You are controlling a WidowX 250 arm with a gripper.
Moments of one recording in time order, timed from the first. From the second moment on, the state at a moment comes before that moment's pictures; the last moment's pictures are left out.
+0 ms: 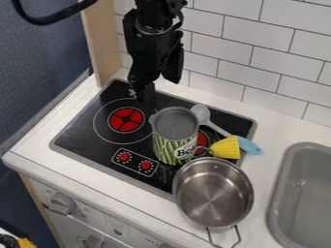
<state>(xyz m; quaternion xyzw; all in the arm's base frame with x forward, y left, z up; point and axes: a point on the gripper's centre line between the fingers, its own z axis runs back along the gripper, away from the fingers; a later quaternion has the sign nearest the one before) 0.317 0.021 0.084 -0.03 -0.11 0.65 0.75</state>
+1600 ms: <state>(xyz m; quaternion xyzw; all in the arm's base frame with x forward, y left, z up) 0.352 -0.093 0.022 -0.07 -0.05 0.67 0.74</state>
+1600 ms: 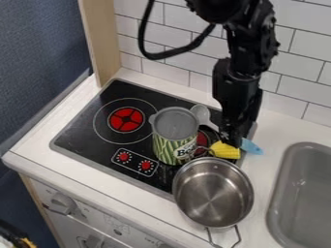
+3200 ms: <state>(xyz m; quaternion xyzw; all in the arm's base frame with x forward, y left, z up) 0.339 -0.103 -0.011 -0.01 -0.01 0.65 0.76</state>
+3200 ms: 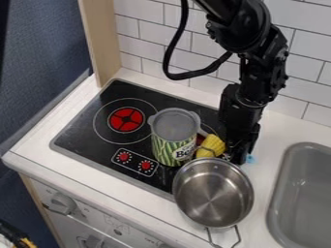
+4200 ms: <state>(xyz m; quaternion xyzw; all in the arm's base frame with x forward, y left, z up) 0.357 -0.076 0.062 -0.06 -0.03 0.59 0.81</state>
